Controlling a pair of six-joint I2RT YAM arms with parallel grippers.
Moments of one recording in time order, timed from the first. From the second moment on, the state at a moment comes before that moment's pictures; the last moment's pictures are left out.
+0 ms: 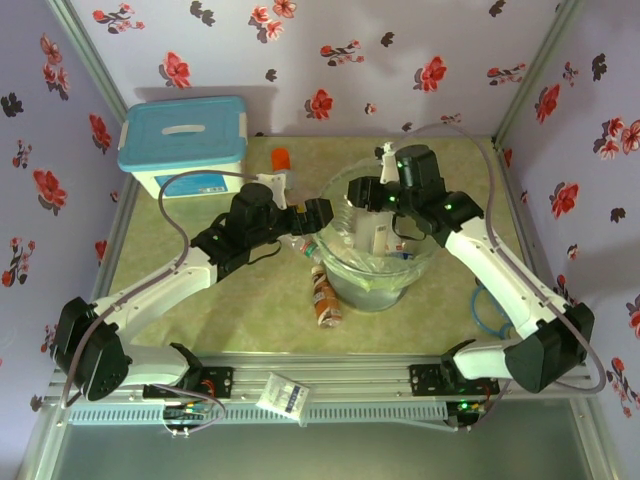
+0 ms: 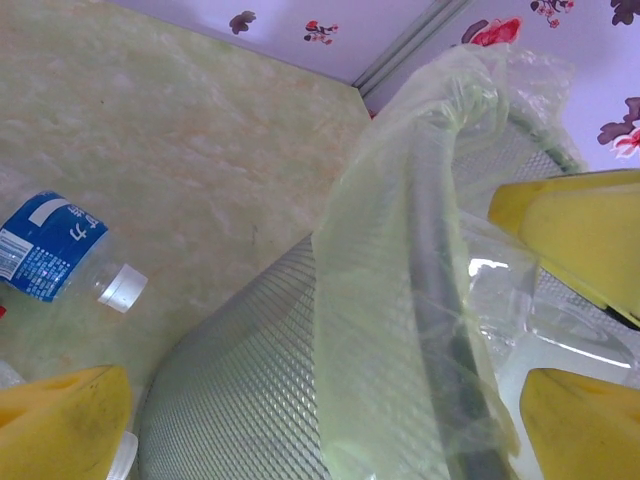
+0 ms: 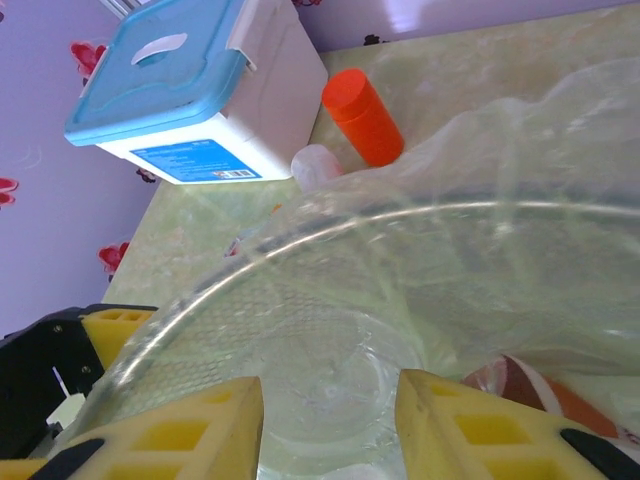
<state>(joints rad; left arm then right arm) -0.74 1.30 0.99 -0.06 0.12 -0.71 0.52 1.32 1.29 -0.55 -0.26 0.46</state>
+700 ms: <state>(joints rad) -0.69 1.11 1.01 -0.29 0.06 -0.65 0.40 1.30 1.52 -0.78 -0.17 0.36</state>
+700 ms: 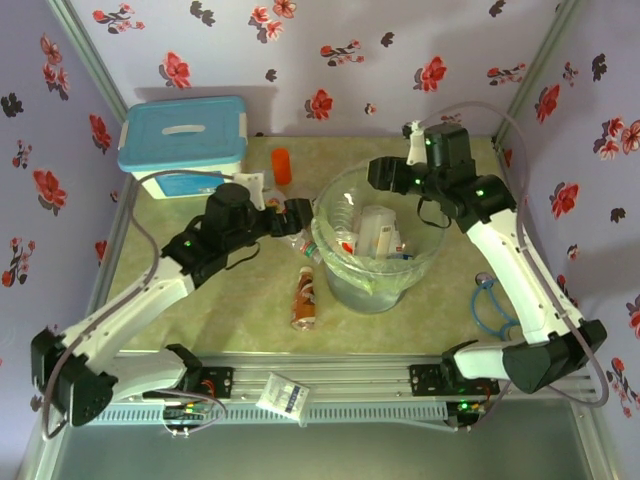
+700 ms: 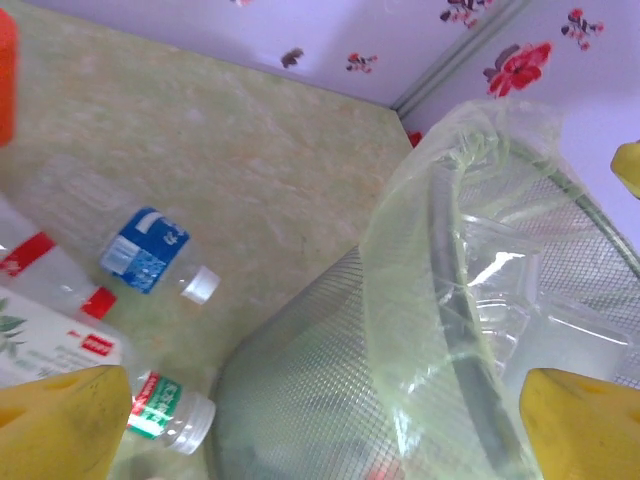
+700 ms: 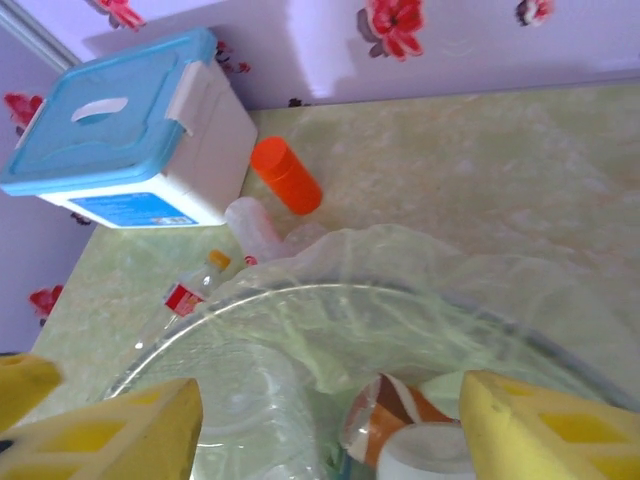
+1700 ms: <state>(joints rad) -0.99 1.31 0.57 -0.31 0.11 -1.02 0.35 1.26 1.44 -0.79 -0.14 0.36</state>
